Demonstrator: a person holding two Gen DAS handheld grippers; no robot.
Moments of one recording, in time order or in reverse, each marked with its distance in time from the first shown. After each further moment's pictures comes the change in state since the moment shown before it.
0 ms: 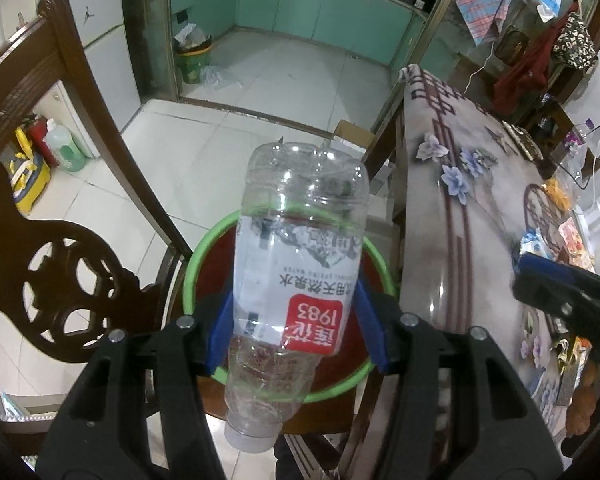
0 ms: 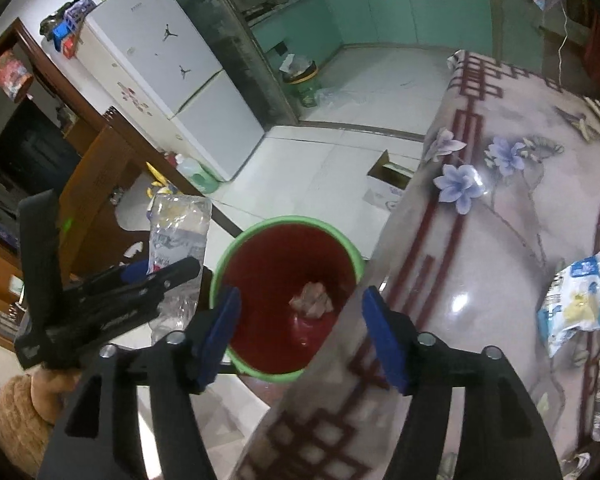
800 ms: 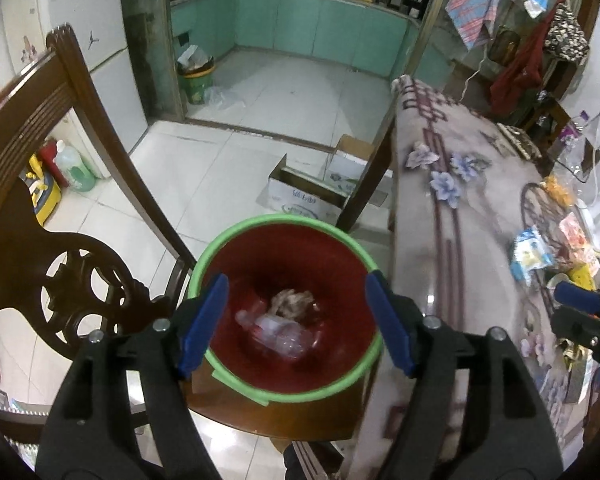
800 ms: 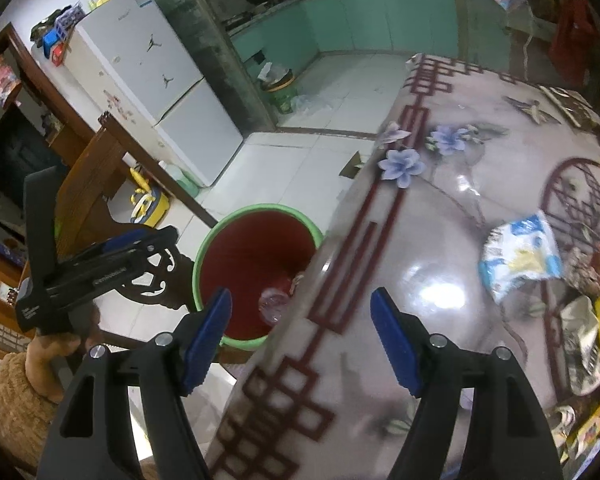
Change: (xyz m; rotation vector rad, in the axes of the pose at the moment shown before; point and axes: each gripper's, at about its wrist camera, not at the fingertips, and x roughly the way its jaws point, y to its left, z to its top) left arm -0.034 -0.023 -0.009 0.046 -0.080 0.041; right arm -0.057 -0.021 -0.040 0.040 -0.039 -0.067
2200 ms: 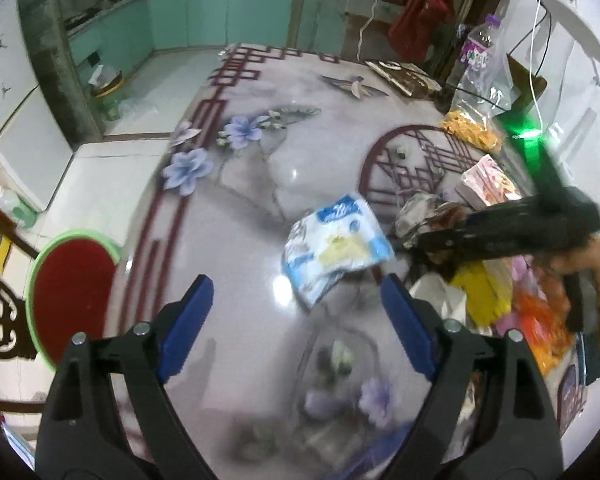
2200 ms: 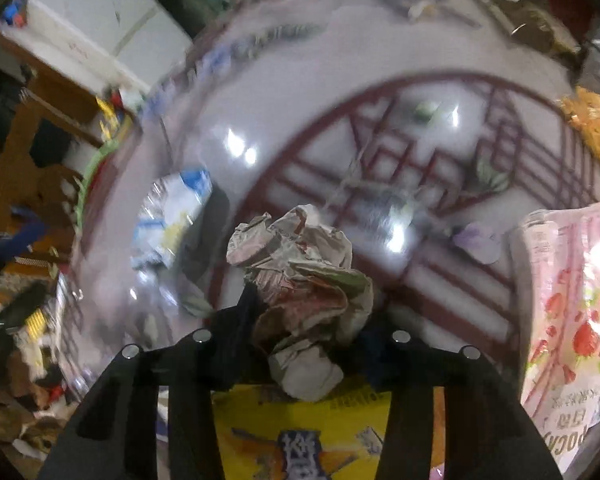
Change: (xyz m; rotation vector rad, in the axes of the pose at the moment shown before) left arm 0.051 -0.297 -0.010 0.179 0.071 -0.115; right arm 0.009 -0.307 0.032 -0.056 0.323 -0.003
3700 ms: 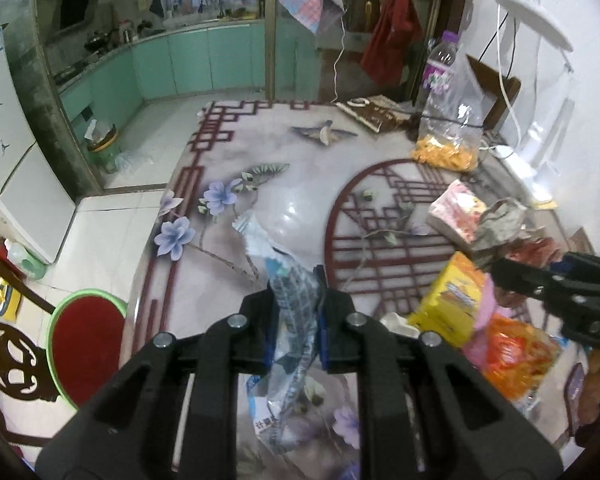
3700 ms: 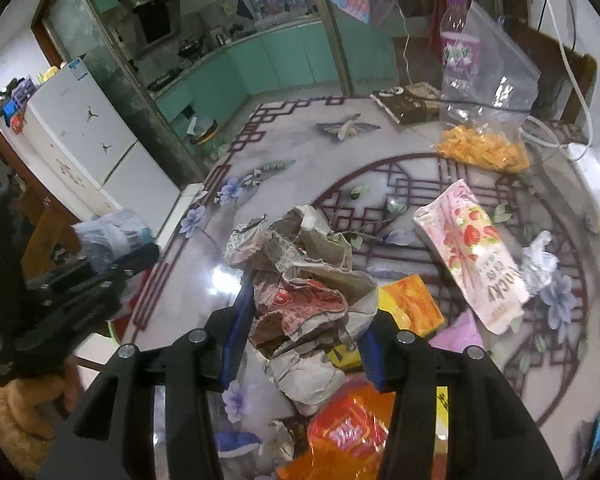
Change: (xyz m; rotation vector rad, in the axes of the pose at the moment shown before) left arm -0.050 -0.042 0.015 0.102 -0.143 0.024; right arm -0.129 0.059 -0.097 0.207 -0.456 -0.117
